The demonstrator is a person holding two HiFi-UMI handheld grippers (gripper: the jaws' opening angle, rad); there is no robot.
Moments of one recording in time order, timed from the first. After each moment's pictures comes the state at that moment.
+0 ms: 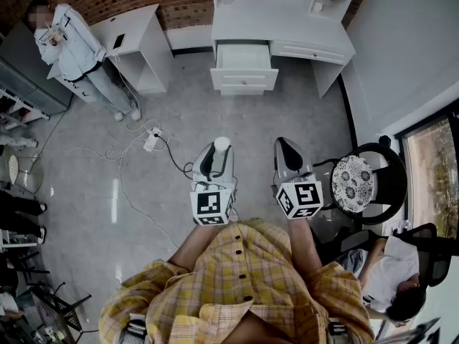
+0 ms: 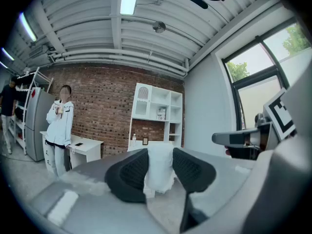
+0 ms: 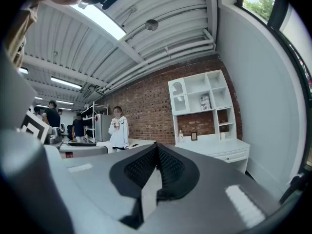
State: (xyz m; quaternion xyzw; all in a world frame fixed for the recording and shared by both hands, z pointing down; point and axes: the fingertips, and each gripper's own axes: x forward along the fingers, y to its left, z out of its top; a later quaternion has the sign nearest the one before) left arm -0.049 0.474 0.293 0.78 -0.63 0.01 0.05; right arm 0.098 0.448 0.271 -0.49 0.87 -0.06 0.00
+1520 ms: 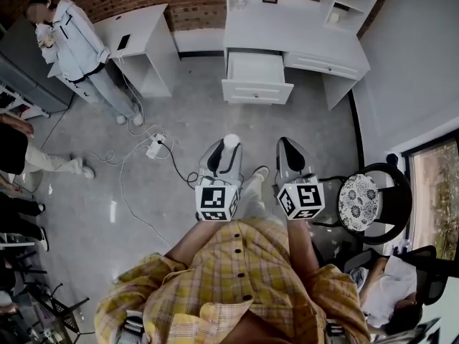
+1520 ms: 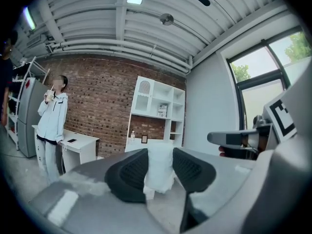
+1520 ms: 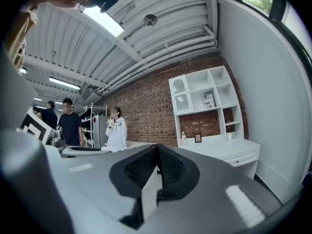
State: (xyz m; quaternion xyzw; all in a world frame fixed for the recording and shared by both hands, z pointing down) left arm -0.092 0.370 0.314 0.79 -0.61 0.01 0.07; right arm 0.036 0.350 0.285 -0.48 0.87 -0.06 0.01
